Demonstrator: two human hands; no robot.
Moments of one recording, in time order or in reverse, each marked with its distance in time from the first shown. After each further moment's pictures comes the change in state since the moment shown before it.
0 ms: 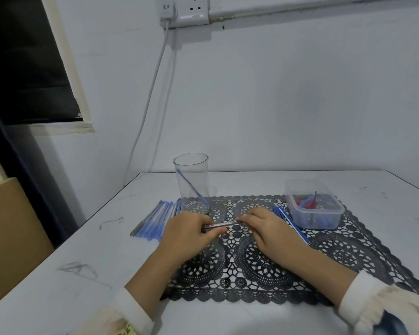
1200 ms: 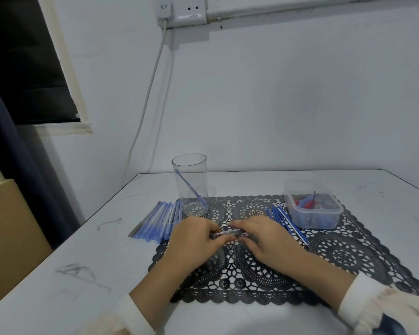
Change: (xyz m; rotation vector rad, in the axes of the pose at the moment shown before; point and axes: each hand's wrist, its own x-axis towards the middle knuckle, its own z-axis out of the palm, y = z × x) left_hand -0.007 0.015 0.004 0.020 0.003 0.032; right_hand -0.007 -0.008 0.003 0.078 -0.030 -0.011
